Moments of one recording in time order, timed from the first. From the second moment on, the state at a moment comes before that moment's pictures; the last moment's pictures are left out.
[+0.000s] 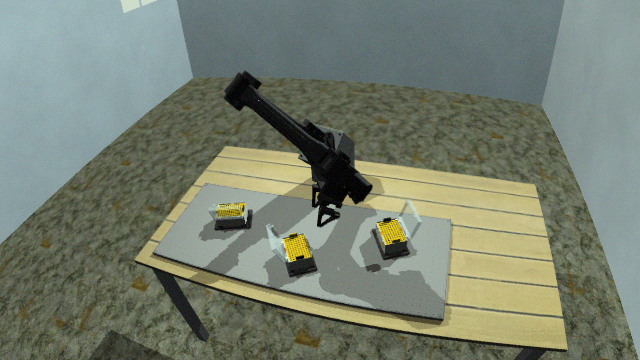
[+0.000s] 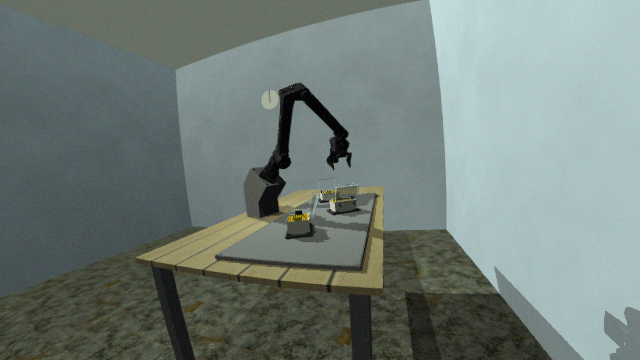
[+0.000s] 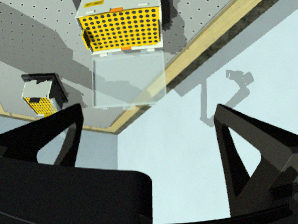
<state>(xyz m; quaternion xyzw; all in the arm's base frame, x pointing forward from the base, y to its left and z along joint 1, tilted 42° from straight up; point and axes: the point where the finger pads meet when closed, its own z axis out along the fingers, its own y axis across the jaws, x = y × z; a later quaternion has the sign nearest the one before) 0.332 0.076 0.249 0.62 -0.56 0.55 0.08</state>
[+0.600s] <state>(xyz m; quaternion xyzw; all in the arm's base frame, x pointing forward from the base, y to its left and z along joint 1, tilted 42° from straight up) 0.333 0.077 0.245 0.64 -0.53 0.55 0.10</state>
